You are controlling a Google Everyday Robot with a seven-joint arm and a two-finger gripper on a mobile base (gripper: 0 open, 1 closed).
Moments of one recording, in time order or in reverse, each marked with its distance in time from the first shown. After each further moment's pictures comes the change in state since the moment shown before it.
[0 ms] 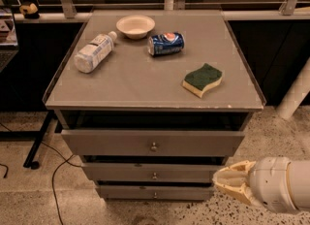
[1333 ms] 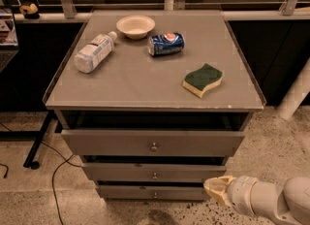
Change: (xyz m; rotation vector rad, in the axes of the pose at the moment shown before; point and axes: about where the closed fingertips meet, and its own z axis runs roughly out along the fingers) arm 0.117 -0.055 0.128 0.112 -0.050 0.243
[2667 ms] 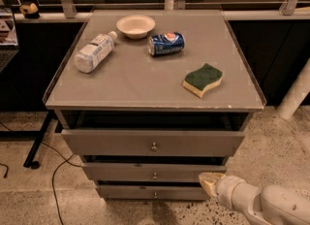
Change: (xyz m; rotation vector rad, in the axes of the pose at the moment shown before) arm 0.022 -0.043 0.063 0.175 -0.080 0.224
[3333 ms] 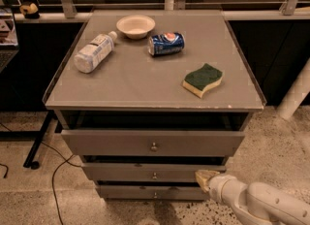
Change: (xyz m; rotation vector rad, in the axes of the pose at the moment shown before) arm 0.013 -0.022 0.043 0.078 0.006 0.079
